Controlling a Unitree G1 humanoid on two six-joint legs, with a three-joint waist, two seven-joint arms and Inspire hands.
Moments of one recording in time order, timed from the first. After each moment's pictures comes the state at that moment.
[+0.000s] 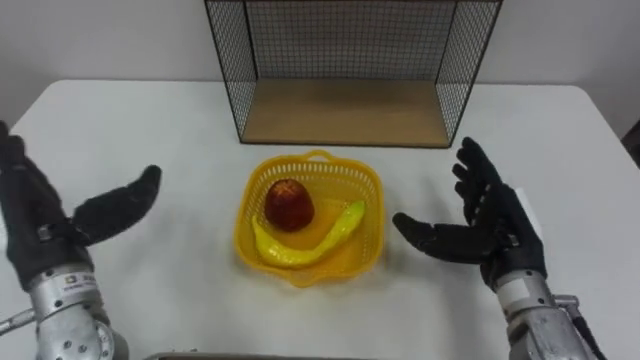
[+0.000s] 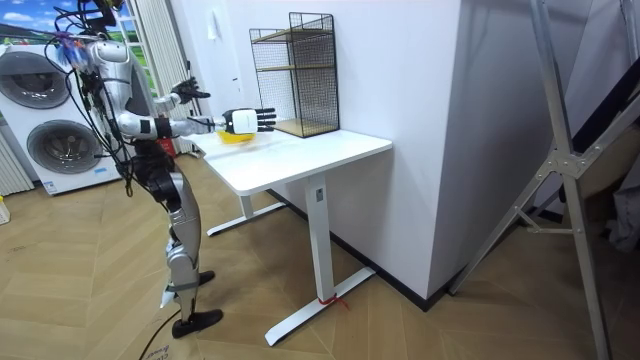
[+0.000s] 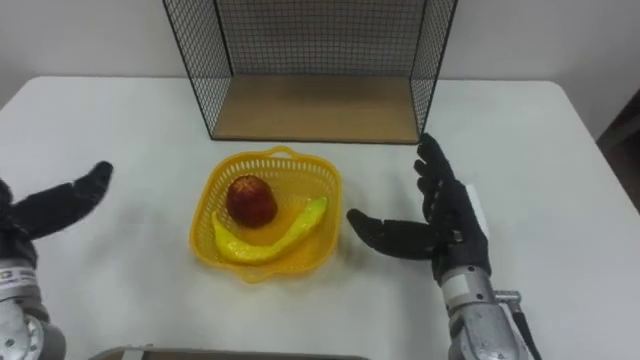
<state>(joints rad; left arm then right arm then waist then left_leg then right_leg) 0.24 0.22 -0.01 -0.13 -0.20 -0.16 0.41 0.25 -0.25 0.06 -0.04 0.28 -0.09 -0.01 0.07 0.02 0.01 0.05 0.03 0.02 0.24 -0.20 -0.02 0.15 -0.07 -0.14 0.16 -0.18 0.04</state>
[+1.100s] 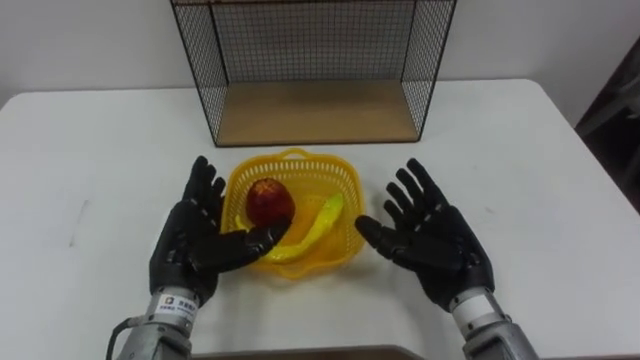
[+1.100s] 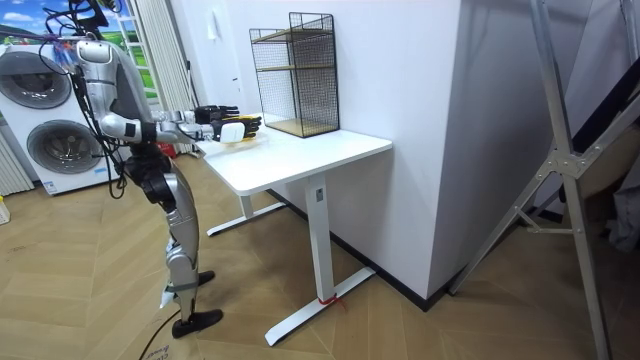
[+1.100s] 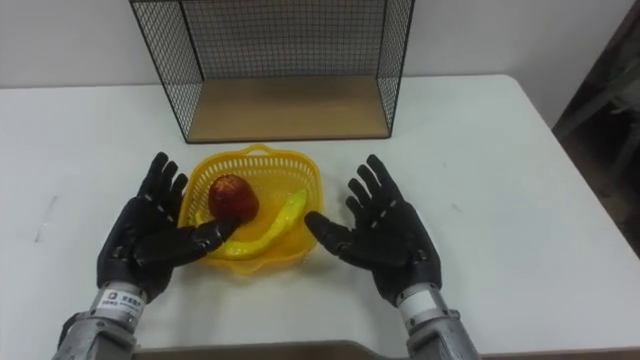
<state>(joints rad) 0.25 0.17 -0.17 0.04 -0.56 -0.17 -0.04 0.25 -0.18 0.14 0.07 0.70 -0.10 0.20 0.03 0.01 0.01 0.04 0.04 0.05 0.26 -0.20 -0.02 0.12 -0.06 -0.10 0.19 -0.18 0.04</state>
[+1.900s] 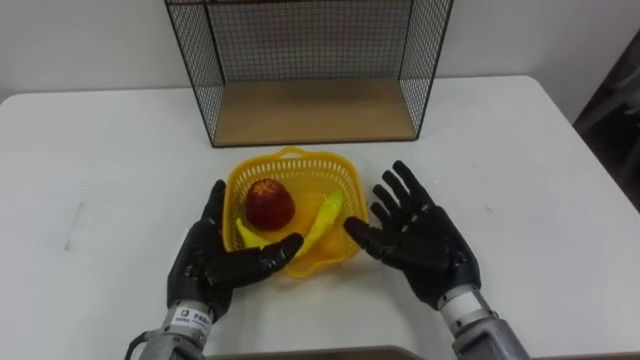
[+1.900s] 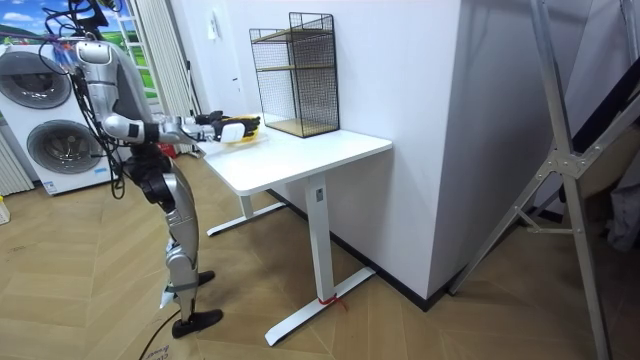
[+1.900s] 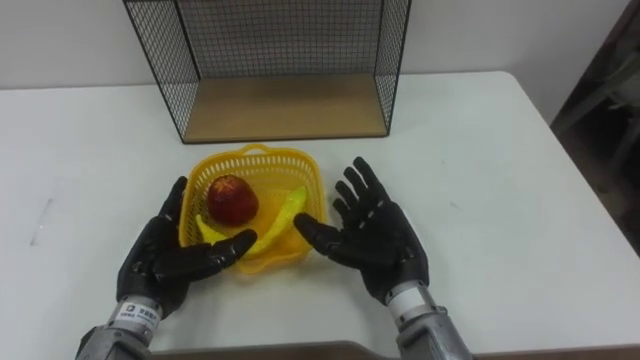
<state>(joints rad) 0.25 0.16 -0.21 0.12 -0.60 -0.16 -0.04 0.20 -0.18 0.18 0.11 0.73 -0.10 0.20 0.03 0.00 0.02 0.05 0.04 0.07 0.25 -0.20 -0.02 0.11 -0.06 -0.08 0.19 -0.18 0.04</state>
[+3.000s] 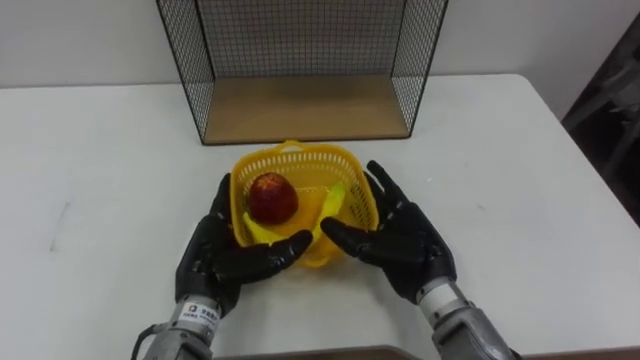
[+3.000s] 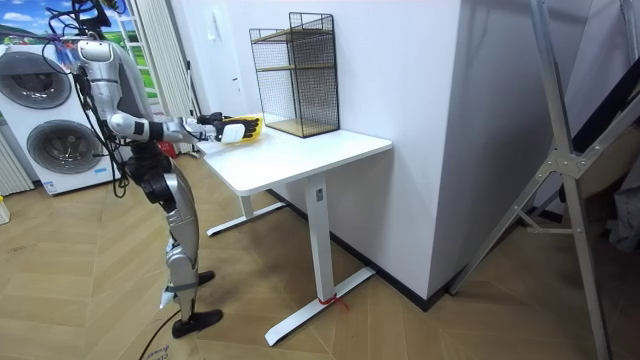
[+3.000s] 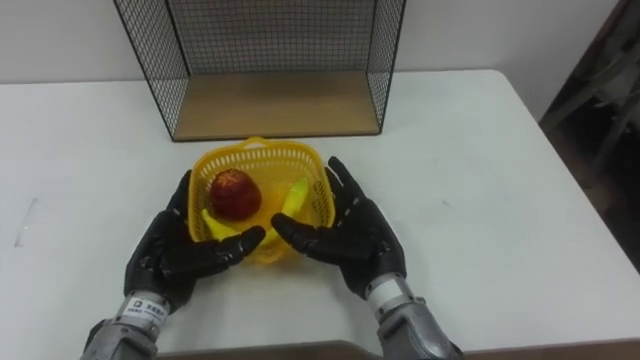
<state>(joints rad) 0.21 0.17 -0.28 0.12 -0.60 -0.19 -0.03 0.14 -0.18 0.29 0.18 0.74 -0.12 0.15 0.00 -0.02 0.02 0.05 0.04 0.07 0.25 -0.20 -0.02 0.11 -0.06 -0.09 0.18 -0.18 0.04</state>
